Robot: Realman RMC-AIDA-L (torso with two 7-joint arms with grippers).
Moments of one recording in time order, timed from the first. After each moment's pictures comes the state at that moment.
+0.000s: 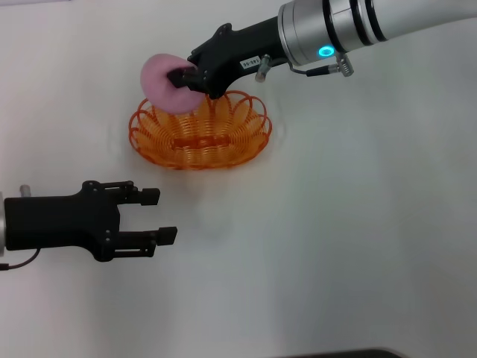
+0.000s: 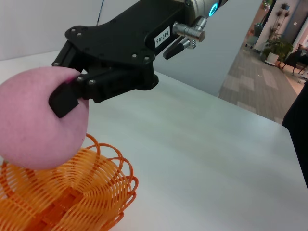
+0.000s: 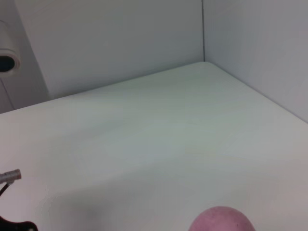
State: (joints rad) left arm -0.41 -2.17 0.69 0.83 2.22 1.74 -1.41; right arm 0.90 2.10 -1.21 -0.57 -1.90 -1.11 1.67
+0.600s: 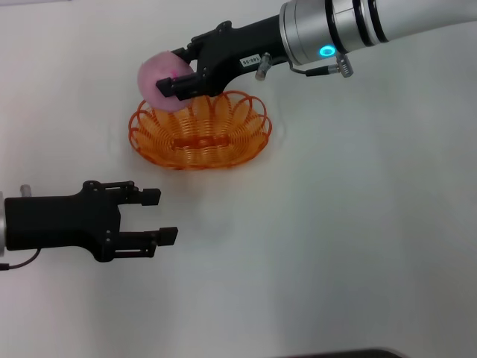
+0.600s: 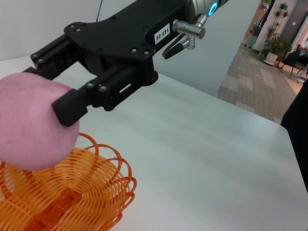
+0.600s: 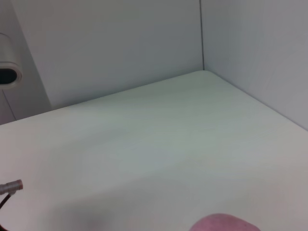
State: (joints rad) left arm -0.41 -2.17 0.69 0.83 2.22 1.74 -1.41; right arm 0.89 2.10 -1.21 -0.57 -1.86 -1.12 1.65
